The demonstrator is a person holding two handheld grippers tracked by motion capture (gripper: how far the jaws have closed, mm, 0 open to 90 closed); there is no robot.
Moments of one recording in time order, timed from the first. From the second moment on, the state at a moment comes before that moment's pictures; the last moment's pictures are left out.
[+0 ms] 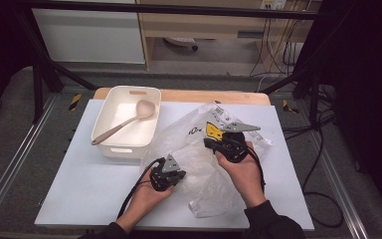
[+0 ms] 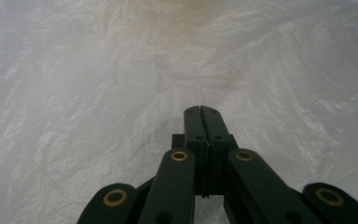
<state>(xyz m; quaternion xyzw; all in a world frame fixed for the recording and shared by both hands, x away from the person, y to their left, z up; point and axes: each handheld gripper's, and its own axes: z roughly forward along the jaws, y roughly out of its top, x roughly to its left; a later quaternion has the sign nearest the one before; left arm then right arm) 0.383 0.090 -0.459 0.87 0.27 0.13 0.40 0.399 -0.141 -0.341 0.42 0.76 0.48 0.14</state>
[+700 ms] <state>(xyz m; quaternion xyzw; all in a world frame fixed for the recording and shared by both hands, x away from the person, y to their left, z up) 0.393 0.081 -0.456 0.88 0.24 0.15 0.38 0.437 -0.153 -0.291 0.43 0.74 0.49 0.17</state>
